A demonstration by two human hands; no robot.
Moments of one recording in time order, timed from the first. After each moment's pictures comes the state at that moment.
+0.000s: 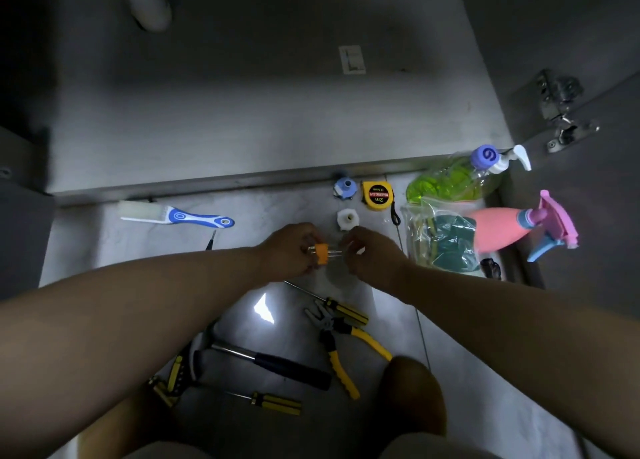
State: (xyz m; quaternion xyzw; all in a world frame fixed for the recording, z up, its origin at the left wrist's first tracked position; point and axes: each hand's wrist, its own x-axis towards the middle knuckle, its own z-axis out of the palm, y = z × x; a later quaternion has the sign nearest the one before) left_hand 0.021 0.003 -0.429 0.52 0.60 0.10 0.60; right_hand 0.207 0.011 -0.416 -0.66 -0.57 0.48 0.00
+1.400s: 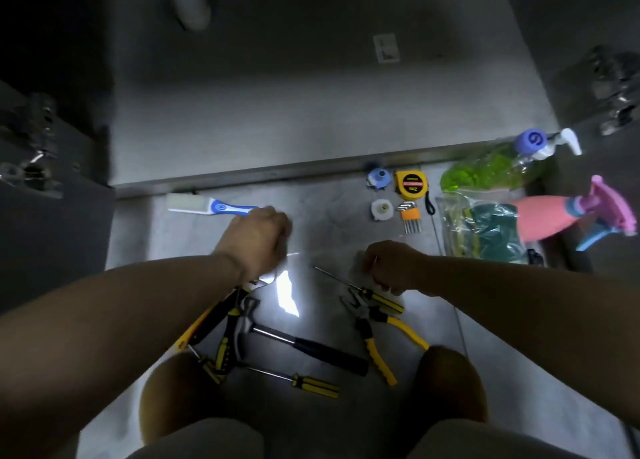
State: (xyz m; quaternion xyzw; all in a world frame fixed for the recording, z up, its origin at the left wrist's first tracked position) left_hand -0.075 -0.021 -0.433 0.75 0.62 -0.05 0.22; right_hand 0.181 0.006 -0.418 -0.59 -0.58 0.51 -0.24
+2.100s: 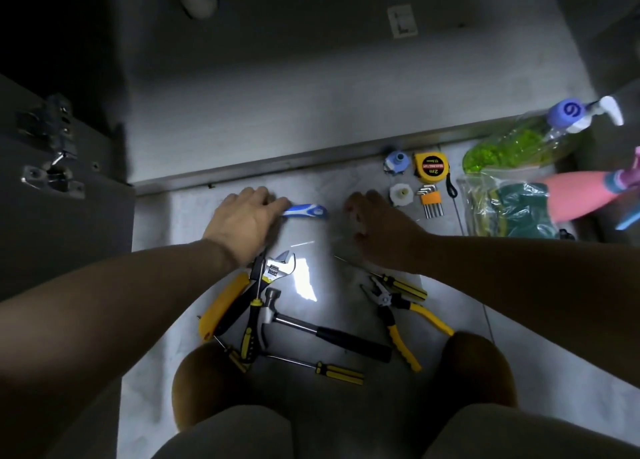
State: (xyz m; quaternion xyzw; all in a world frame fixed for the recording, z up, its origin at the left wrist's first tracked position) left_hand -0.117 -0.017 -0.432 0.80 0.58 -0.10 0.12; right_hand 0.142 0.008 -0.414 -0.51 -0.77 0.38 -0.04
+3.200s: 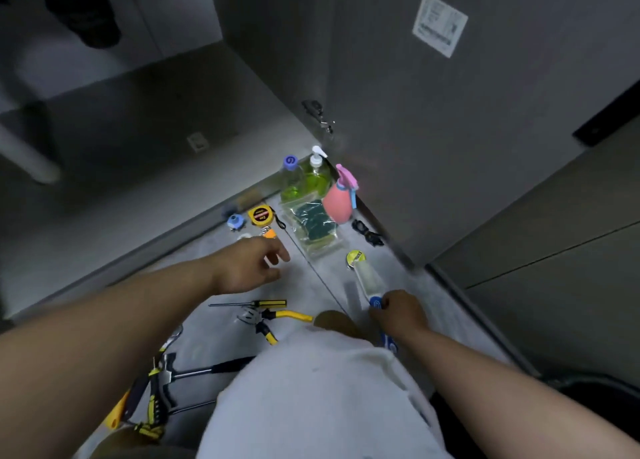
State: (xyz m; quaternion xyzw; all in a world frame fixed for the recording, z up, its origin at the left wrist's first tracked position) left_hand 0.132 -0.043 -0.260 0.81 0.42 -0.13 0.39; right_hand 0.391 -0.211 -0.375 -0.86 -0.35 0.38 0.05
